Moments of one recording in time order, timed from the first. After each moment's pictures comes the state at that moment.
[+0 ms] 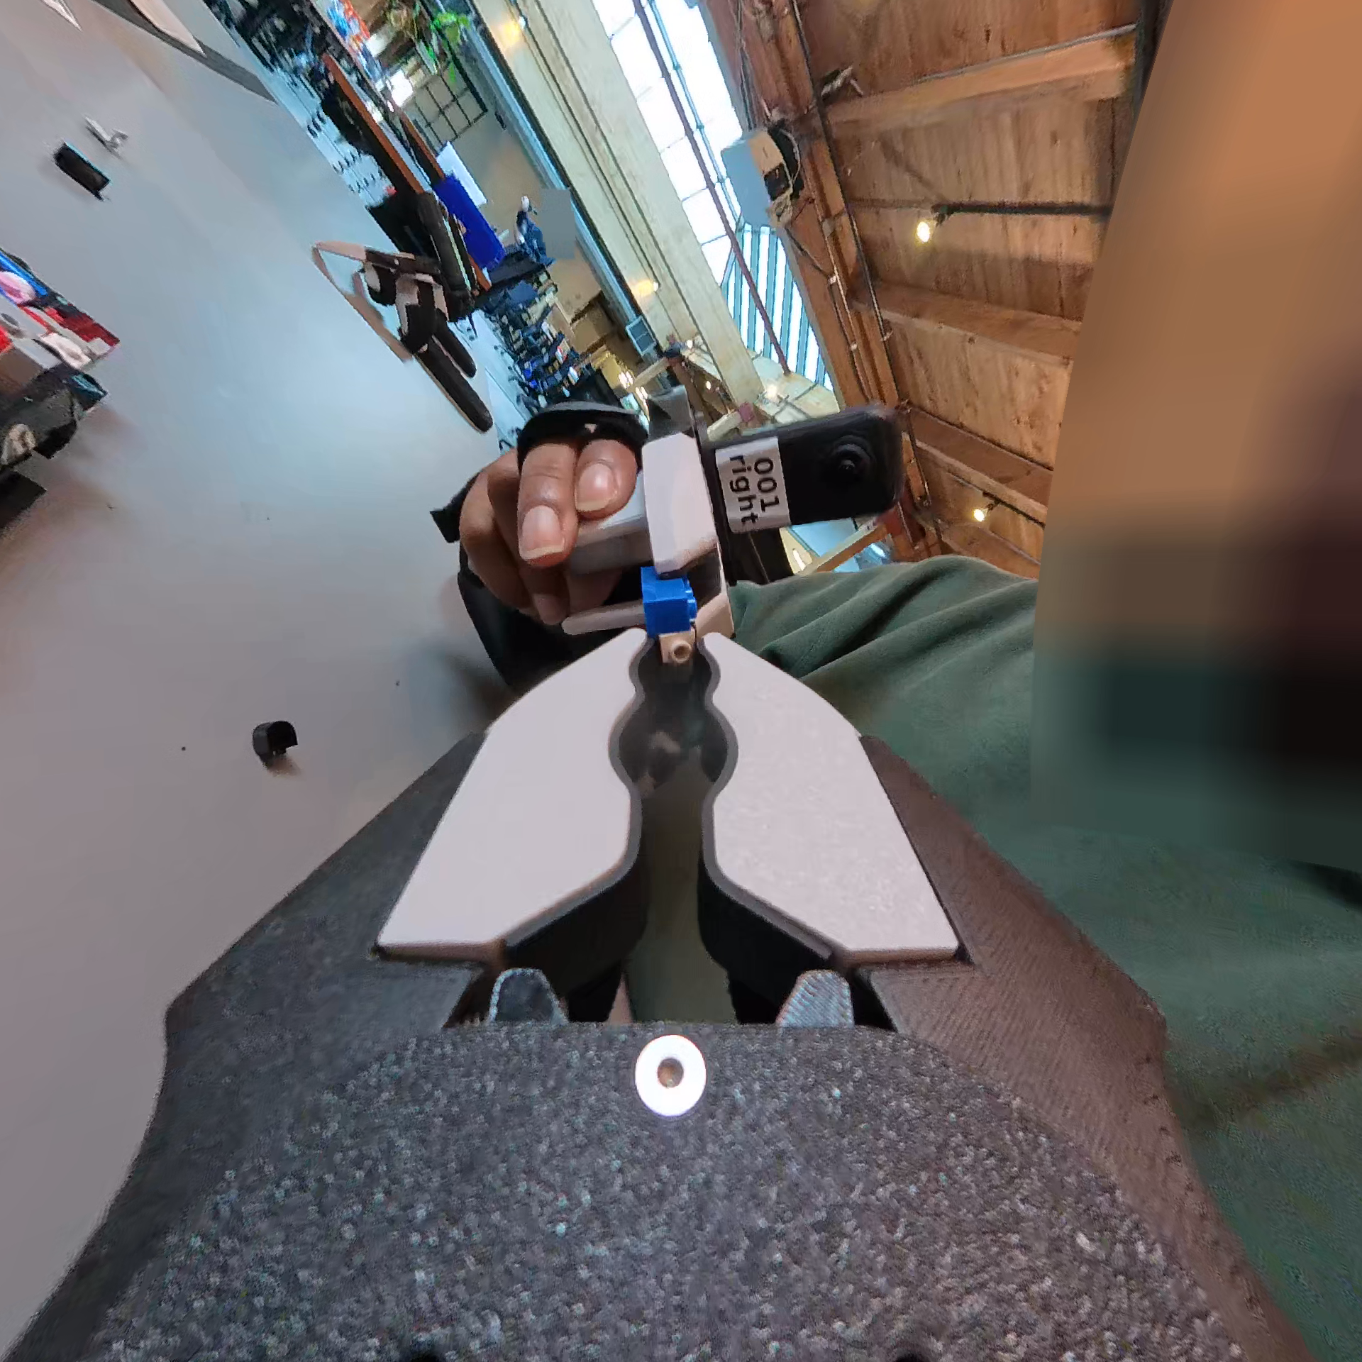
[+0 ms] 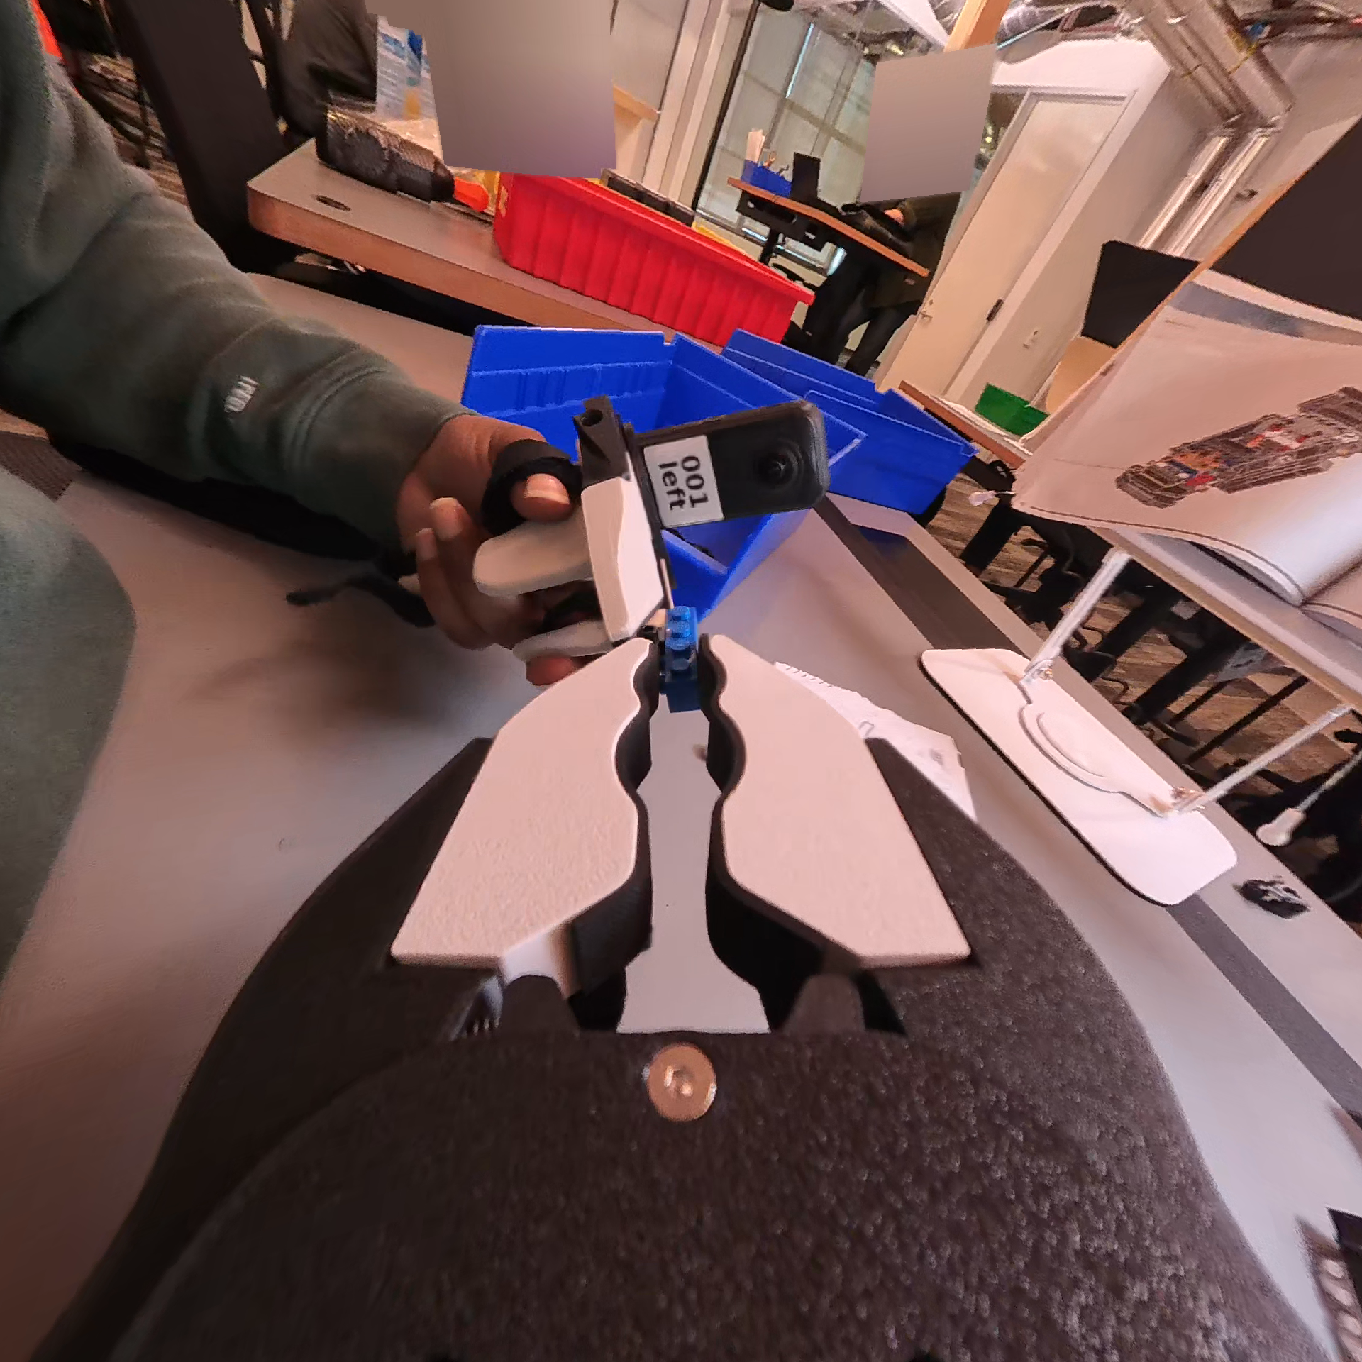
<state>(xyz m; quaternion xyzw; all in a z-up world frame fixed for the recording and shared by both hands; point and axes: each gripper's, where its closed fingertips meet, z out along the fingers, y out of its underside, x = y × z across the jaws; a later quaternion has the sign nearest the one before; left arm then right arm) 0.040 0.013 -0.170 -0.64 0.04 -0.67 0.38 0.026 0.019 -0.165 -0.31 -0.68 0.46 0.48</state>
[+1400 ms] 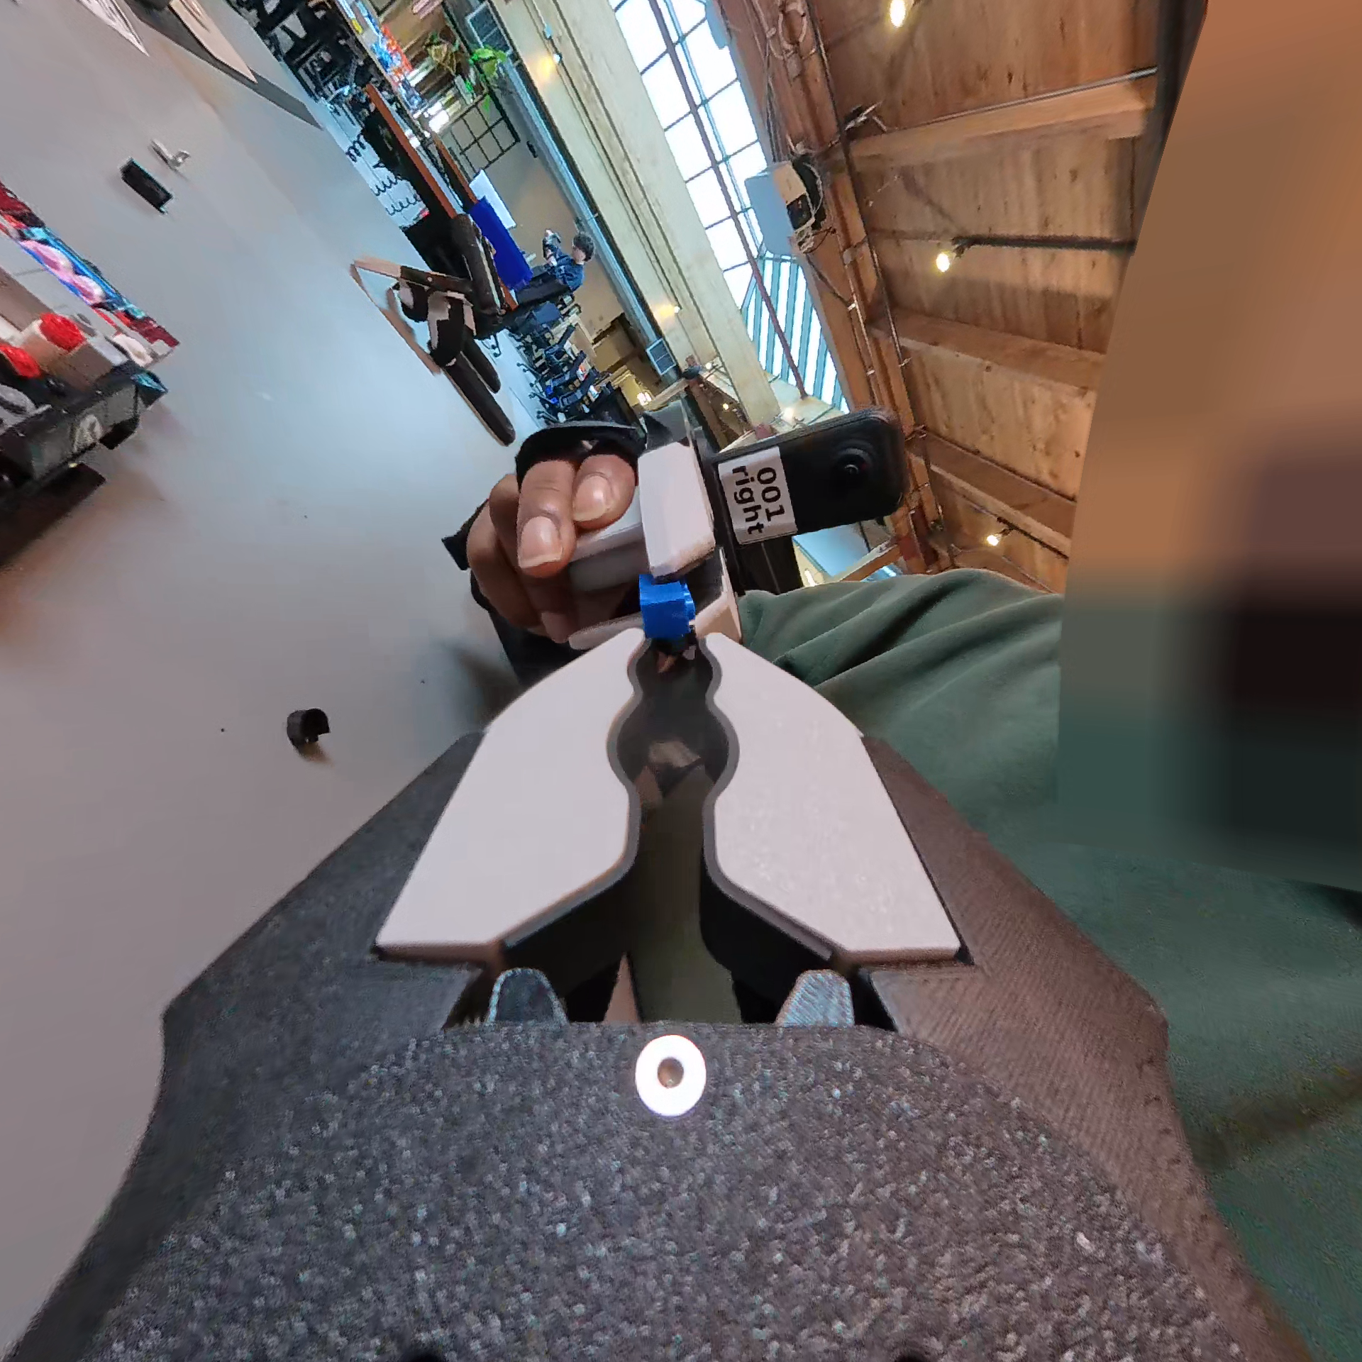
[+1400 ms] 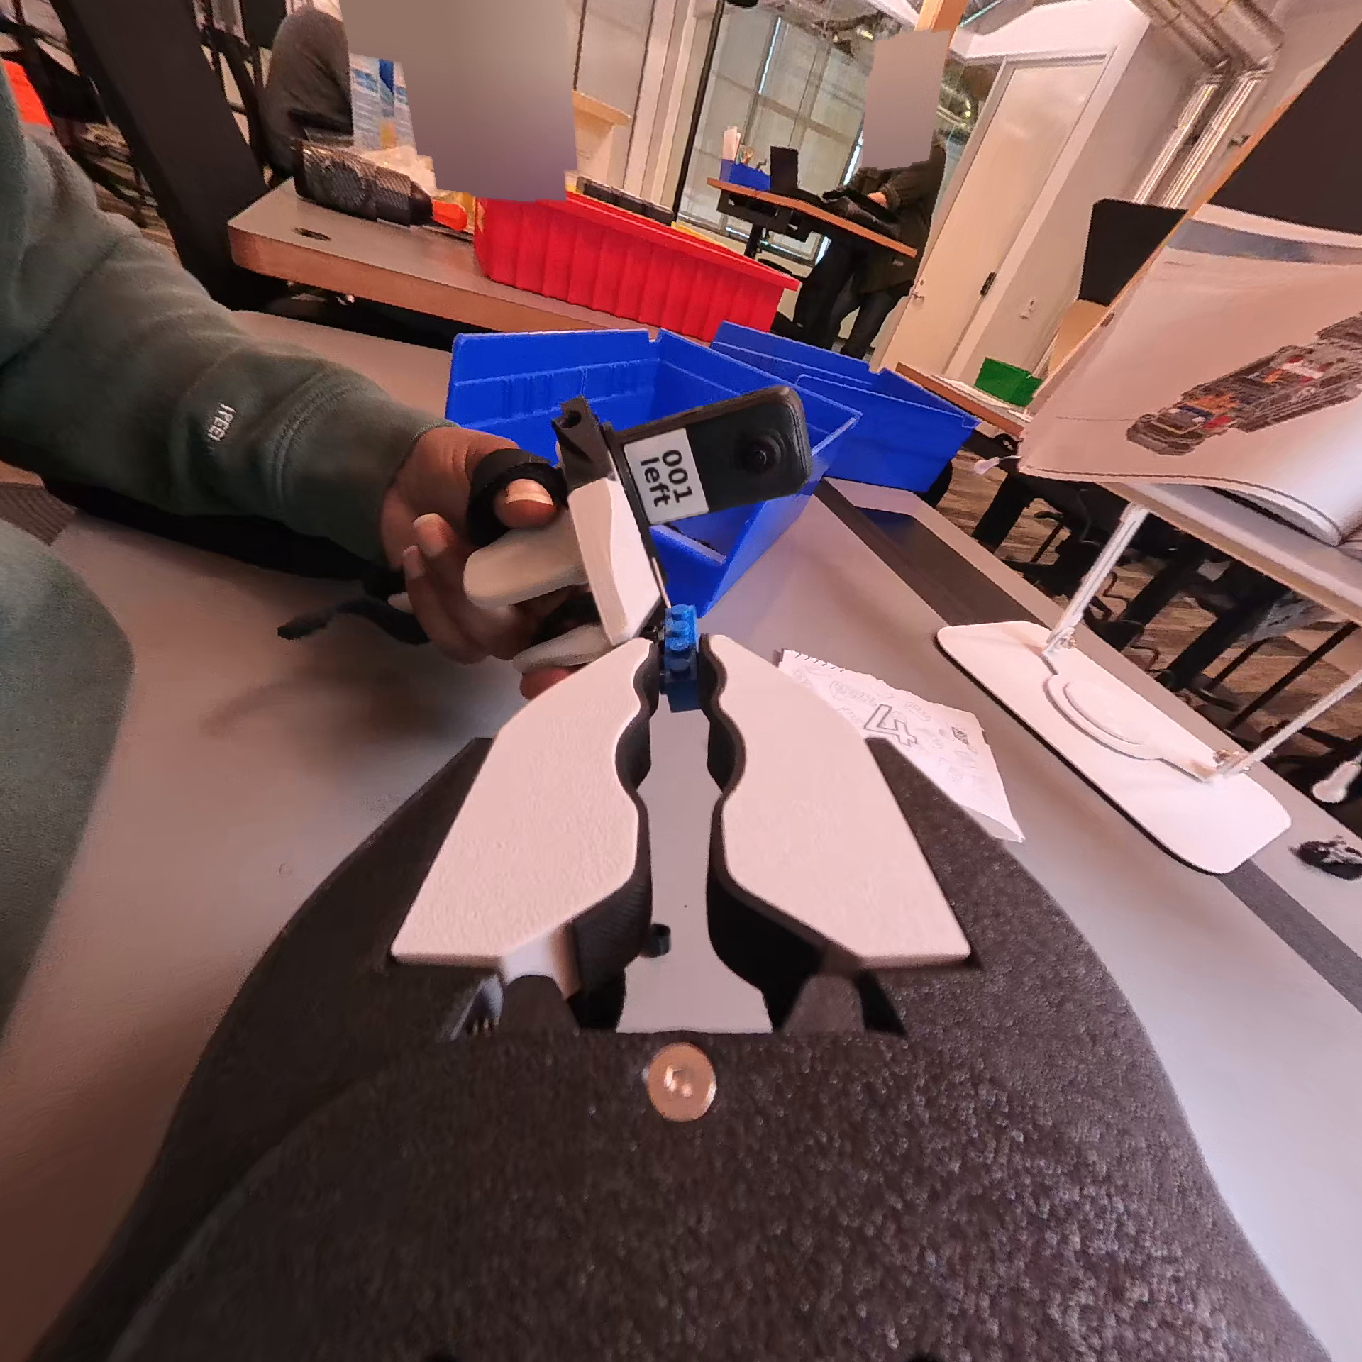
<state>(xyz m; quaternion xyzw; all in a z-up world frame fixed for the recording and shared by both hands) 0.036 0.017 -0.176 -0.64 0.02 -0.66 0.39 0.021 0.023 -0.172 -0.34 -0.66 0.49 0.46</state>
